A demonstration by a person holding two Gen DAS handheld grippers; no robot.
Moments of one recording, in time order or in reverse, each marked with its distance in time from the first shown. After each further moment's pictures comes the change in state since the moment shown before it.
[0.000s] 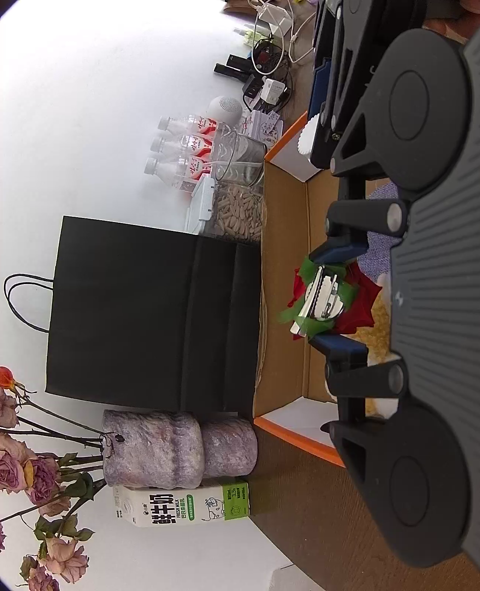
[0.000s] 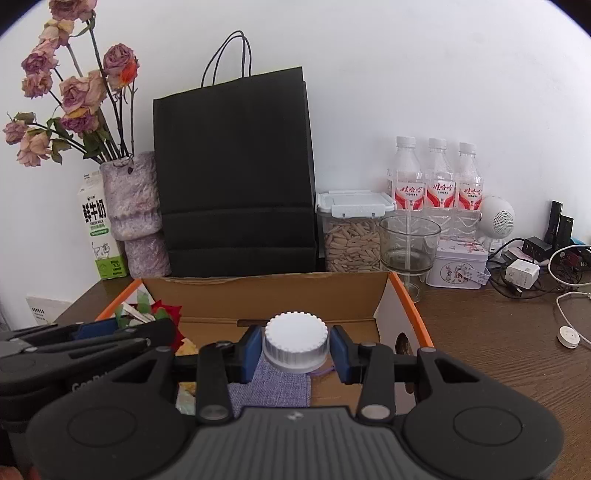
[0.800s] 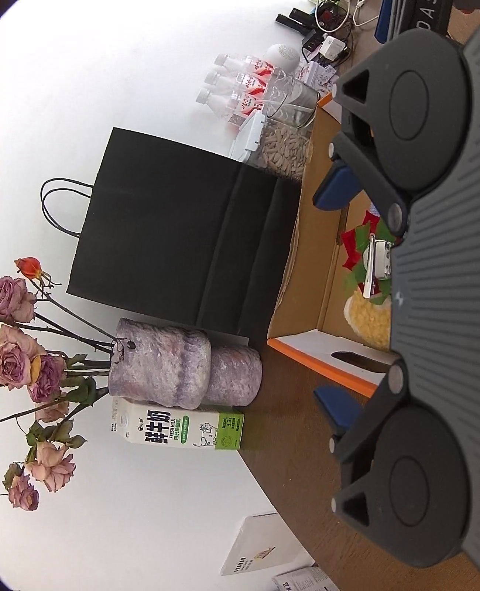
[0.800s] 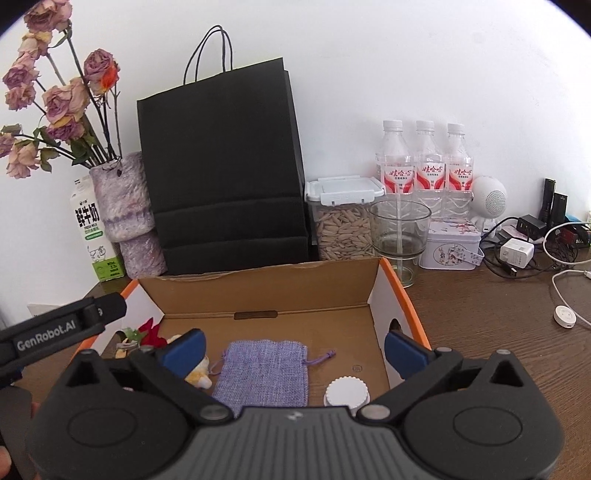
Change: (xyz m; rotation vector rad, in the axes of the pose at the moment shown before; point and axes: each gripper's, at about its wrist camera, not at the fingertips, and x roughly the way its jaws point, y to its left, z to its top) left arm -0.018 0.032 0.012 -0.180 -0.065 0.175; right arm -0.008 -0.007 0.007 0.059 0.036 0.008
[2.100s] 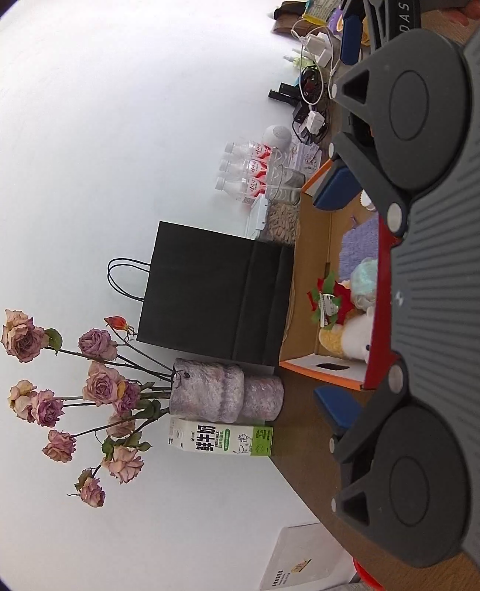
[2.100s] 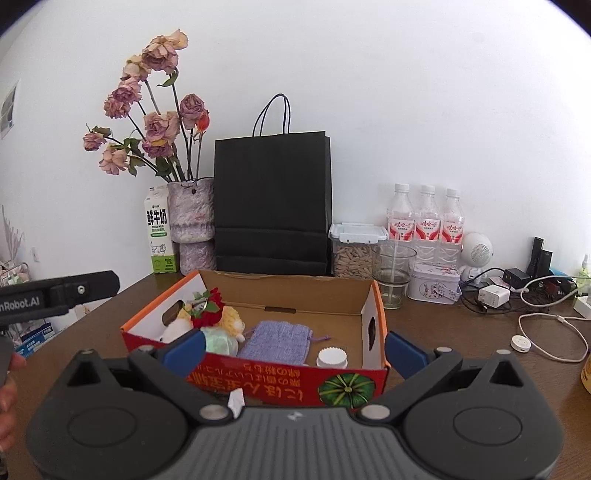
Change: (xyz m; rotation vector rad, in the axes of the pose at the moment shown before) left arm -0.164 0.015 -0.039 0.092 -0.131 -0.160; right arm -0.162 -0.026 -0.064 -0.150 -0.142 0.085
